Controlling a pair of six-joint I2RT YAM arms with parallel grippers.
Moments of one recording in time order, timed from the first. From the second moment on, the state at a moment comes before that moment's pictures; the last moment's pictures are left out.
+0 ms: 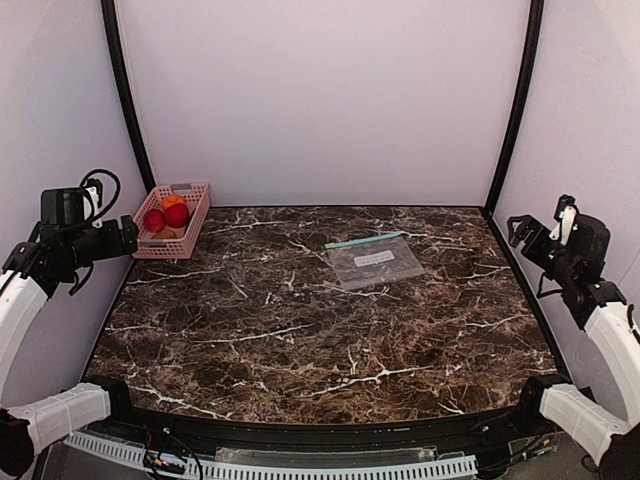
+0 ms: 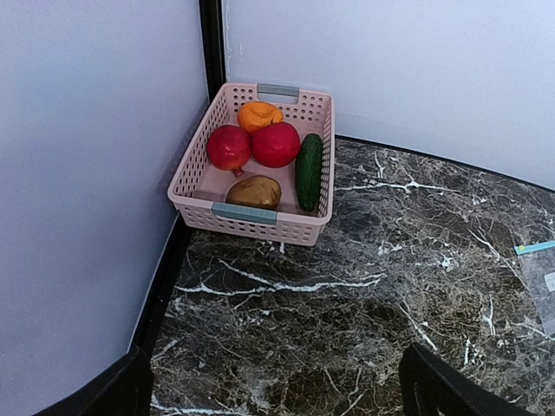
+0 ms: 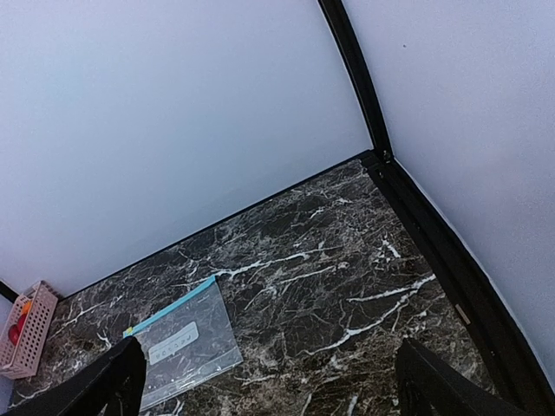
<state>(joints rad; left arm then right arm) -0.04 0.81 0.94 -0.65 -0.19 -0.17 -0.08 0.70 0.60 -0.13 -0.10 0.44</state>
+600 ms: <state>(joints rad) -0.08 0.99 1.06 -0.66 -0.08 -0.13 0.04 0.82 0.72 -0.25 -0.20 0.42</state>
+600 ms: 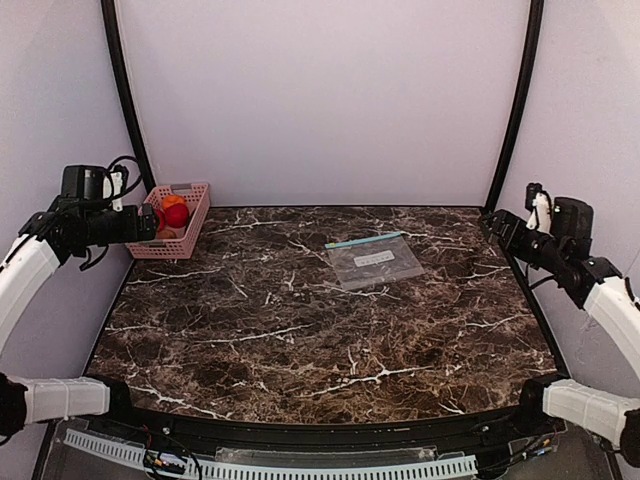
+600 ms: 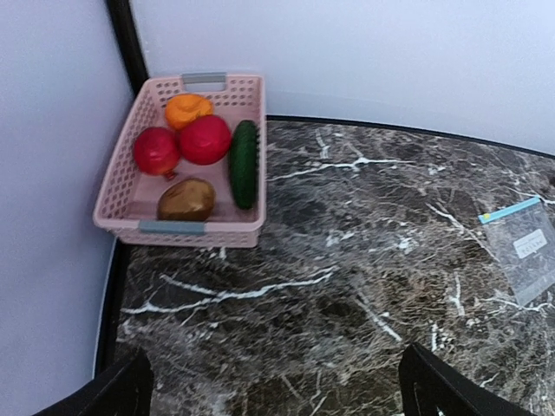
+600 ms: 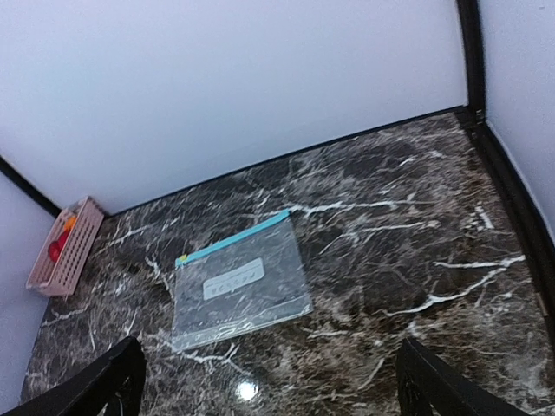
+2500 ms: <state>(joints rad) -0.18 1.21 1.12 -0.51 0.11 -0.06 0.72 2.20 1.57 -0.40 0.15 0.21</state>
